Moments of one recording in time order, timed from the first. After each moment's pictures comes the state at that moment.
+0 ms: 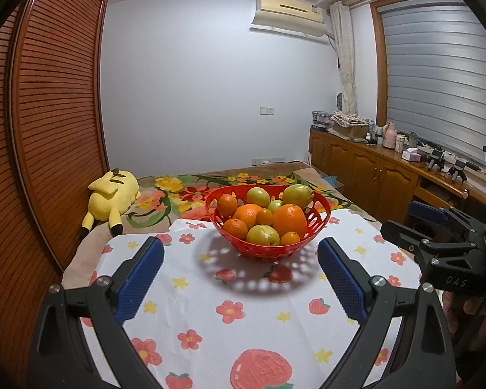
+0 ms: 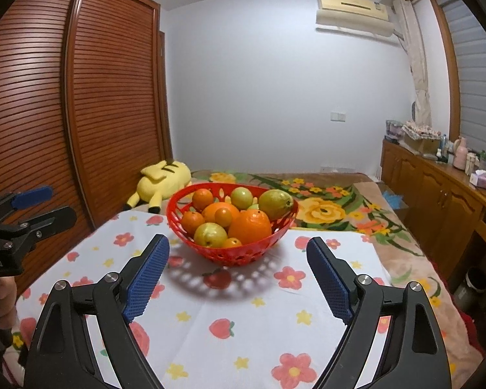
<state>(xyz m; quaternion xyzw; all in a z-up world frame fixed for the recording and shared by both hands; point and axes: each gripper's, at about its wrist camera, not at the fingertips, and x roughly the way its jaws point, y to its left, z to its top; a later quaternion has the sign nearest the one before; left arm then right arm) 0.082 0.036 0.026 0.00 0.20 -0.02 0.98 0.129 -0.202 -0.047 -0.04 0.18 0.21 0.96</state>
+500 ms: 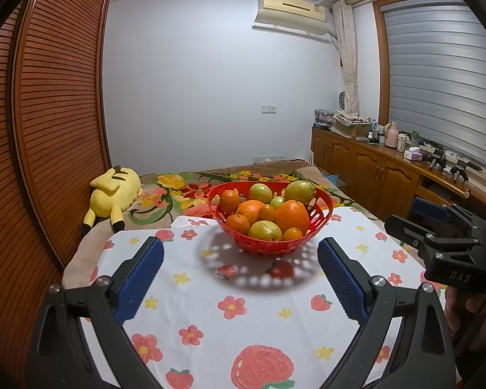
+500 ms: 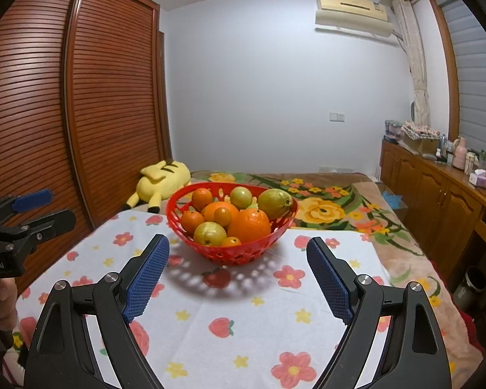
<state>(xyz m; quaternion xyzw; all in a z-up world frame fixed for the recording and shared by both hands) 0.079 0.038 0.023 0.00 0.21 -0.02 0.98 0.127 -0.203 -0.048 -0.04 0.18 0.21 0.96</state>
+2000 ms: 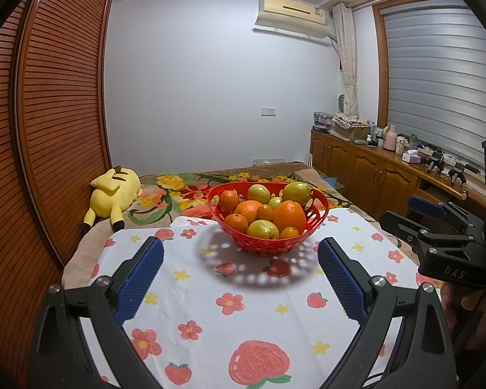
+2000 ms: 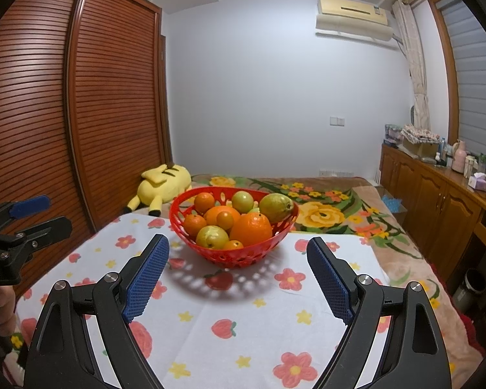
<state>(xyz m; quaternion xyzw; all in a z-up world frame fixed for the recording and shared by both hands) 0.069 0.039 0.020 -0.01 0.20 -0.02 0.98 0.123 -0.201 -0.045 -0.04 0.18 0.21 0.96</state>
